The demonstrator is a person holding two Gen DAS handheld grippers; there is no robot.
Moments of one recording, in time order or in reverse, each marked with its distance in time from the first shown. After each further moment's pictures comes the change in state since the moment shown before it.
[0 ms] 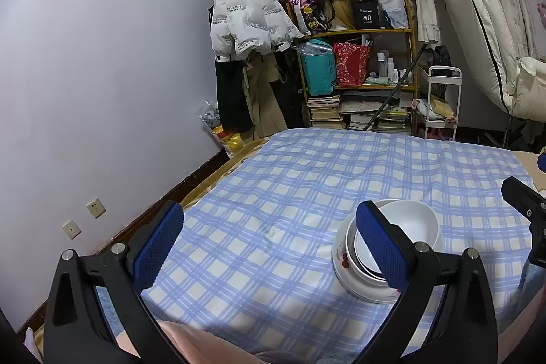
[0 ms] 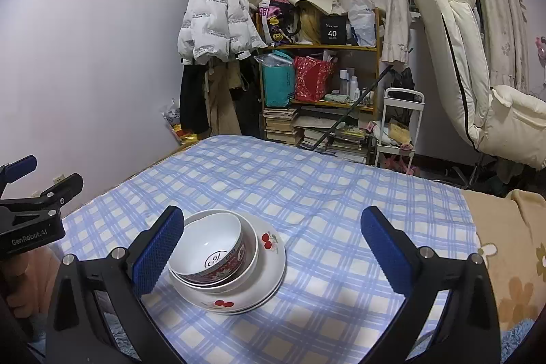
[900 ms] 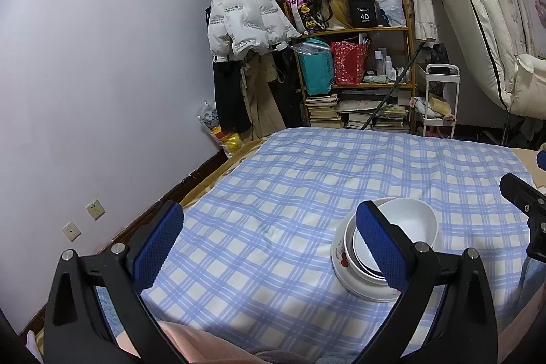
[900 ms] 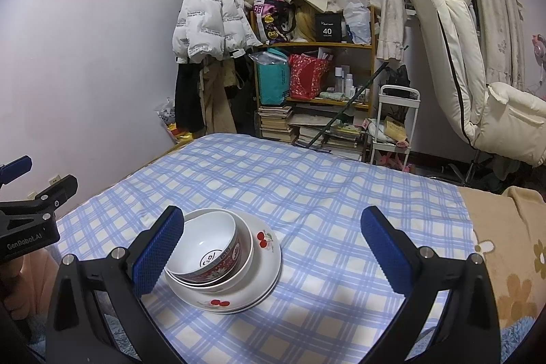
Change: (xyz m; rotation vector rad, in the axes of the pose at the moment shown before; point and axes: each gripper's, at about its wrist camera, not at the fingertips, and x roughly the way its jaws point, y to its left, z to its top) left arm 0.001 0.002 0.000 0.008 0.003 -0.007; right arm 0.001 -0.003 0.000 0.001 0.004 -0.004
